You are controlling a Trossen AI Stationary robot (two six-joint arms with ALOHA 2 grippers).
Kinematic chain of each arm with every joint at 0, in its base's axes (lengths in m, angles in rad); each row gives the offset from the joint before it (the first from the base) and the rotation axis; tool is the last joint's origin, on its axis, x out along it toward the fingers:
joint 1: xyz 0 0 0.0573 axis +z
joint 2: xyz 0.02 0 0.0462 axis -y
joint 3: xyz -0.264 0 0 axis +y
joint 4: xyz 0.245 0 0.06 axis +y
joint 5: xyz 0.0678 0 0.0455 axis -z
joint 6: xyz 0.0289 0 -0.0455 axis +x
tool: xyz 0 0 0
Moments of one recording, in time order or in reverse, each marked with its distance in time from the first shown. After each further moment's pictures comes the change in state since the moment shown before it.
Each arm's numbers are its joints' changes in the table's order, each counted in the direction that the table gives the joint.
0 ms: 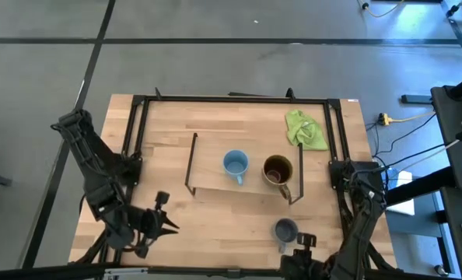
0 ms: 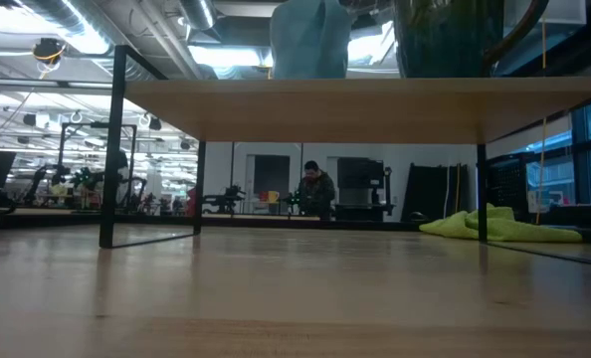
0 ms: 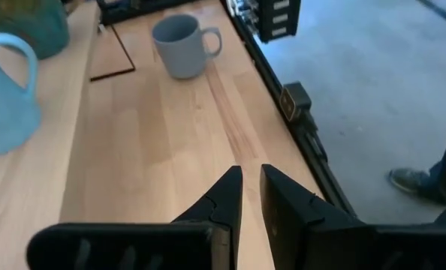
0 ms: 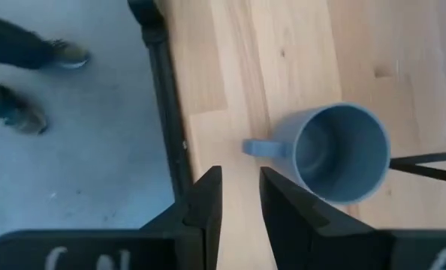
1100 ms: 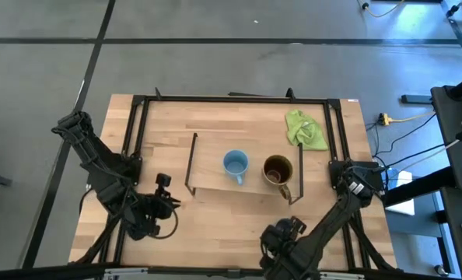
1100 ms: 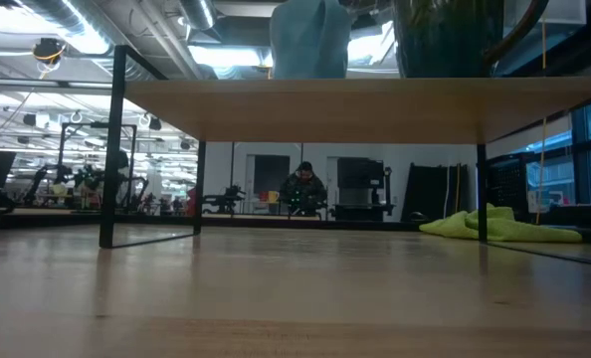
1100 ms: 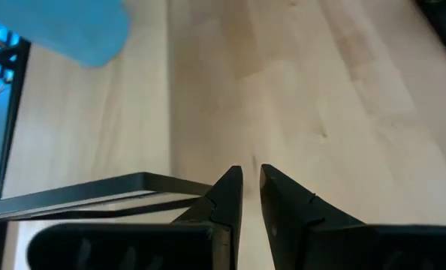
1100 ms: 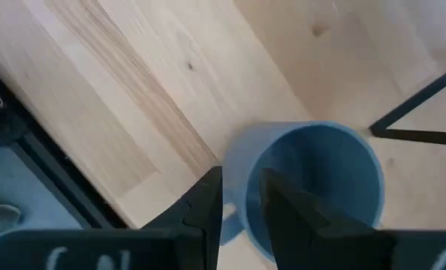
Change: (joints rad) left arm 0.106 -0.025 0.000 0.358 -0.054 -0.029; right arm -0.171 0.005 0.262 -0.089 -0.038 0.323
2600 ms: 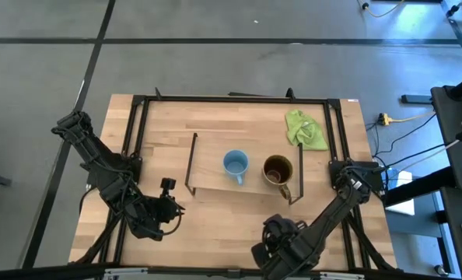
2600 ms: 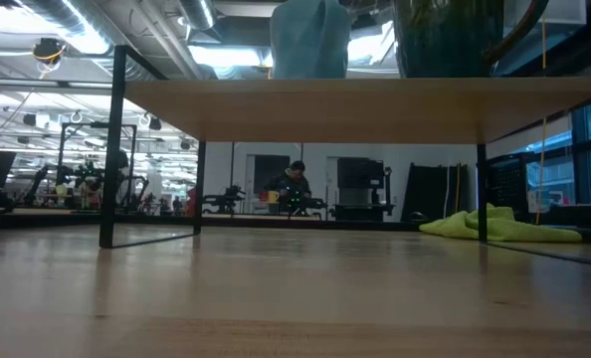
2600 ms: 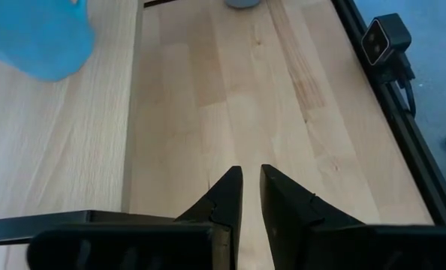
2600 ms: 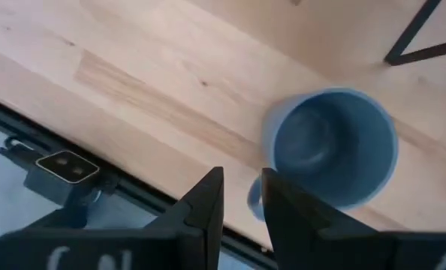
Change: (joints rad) left arm 0.042 0.003 0.000 -0.158 0.109 -0.024; right arm -0.041 0.005 -0.174 0.088 -0.073 0.393
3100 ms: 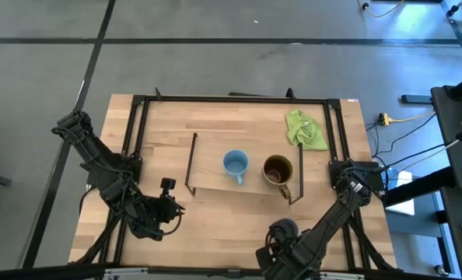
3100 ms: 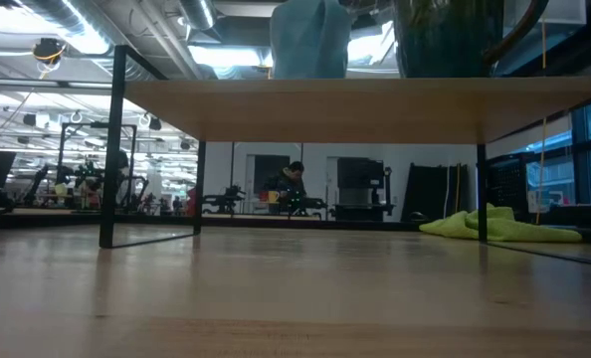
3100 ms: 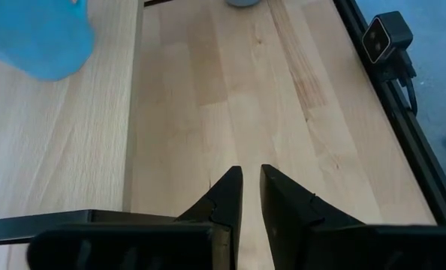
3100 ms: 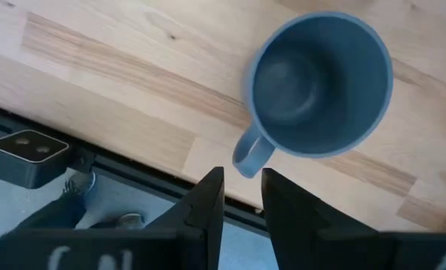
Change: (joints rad) left arm 0.000 0.000 0.000 0.004 -0.001 0.003; right arm 0.028 -0.013 0.027 0.001 -0.115 0.127
